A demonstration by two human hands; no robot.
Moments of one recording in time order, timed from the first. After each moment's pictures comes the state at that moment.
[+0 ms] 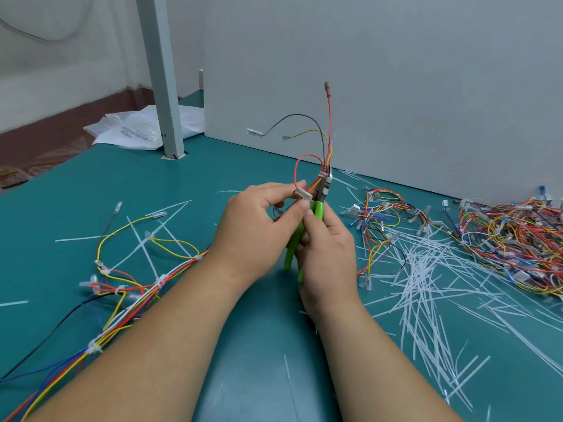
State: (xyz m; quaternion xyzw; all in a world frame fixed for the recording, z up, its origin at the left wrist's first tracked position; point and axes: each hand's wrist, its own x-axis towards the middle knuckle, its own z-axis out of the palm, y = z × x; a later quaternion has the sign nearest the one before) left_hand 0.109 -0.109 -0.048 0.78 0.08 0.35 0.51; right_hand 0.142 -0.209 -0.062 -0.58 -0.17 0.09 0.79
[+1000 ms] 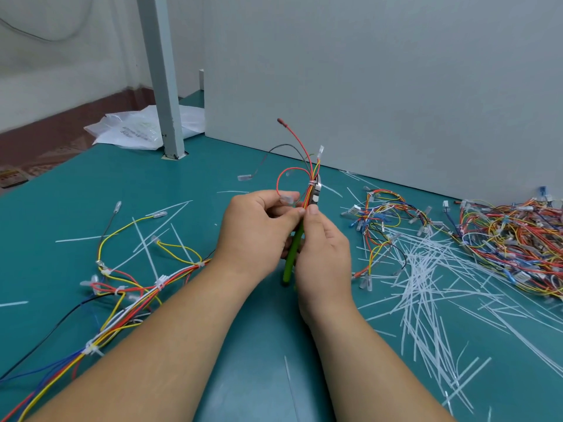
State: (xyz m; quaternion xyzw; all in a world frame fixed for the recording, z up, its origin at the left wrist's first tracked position) left_hand 0.111 -0.122 -0.044 0.66 0.16 0.28 0.68; right_hand 0.140 -0.204 -0.069 -0.63 -0.13 0.05 0.76
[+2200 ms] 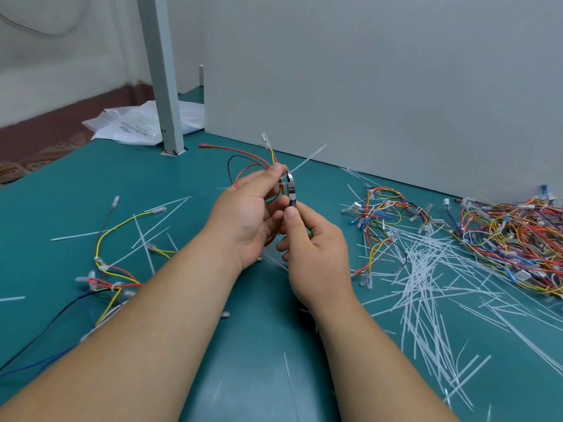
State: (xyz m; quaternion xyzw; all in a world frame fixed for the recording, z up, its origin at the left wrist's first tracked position) left_hand 0.128 -0.101 -0.034 0.41 0.19 0.18 0.87; right_hand 0.141 -0.212 -0.066 -0.74 -0.27 -0.01 0.62
